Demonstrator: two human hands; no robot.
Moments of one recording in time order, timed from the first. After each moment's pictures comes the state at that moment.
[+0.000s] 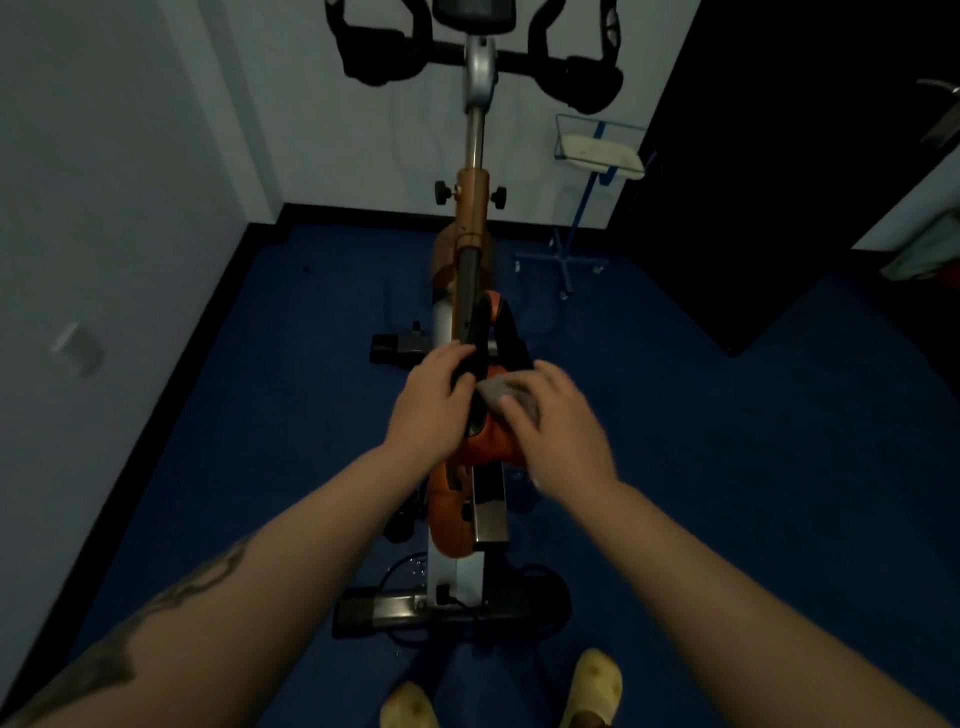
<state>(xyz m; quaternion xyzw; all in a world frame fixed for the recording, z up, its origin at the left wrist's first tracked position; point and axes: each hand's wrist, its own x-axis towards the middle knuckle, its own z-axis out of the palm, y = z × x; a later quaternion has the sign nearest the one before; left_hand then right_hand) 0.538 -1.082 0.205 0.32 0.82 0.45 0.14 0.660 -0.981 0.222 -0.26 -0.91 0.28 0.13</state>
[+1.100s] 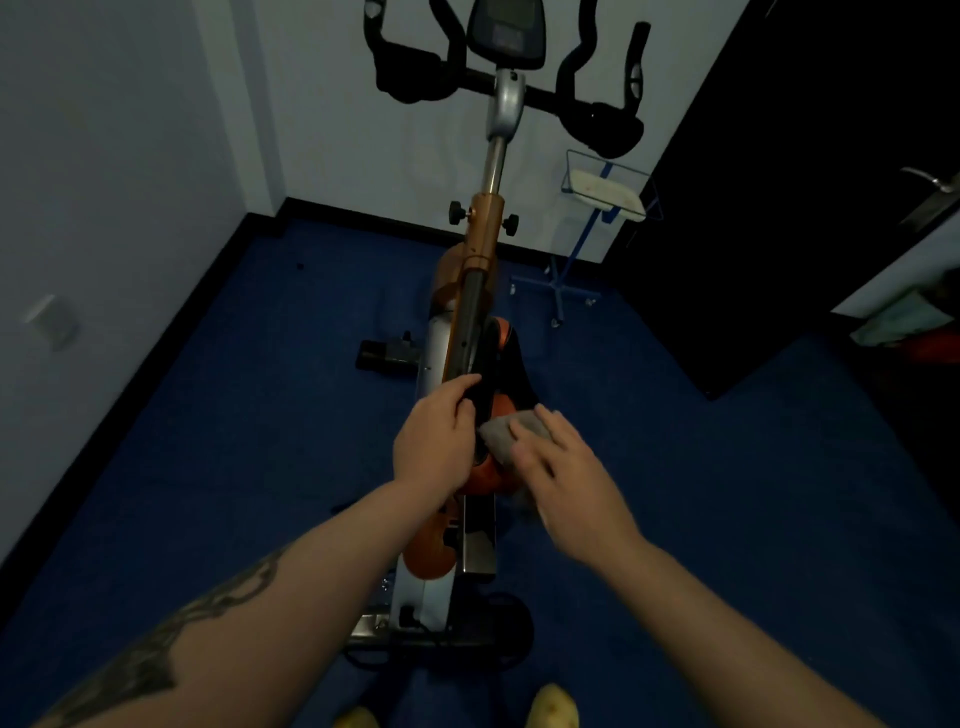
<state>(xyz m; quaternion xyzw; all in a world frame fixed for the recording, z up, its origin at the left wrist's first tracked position) 0.545 -1.076 0.187 0.23 0.83 0.49 0.12 0.676 -0.978 0.240 -0.20 -0.94 0.26 -0.01</state>
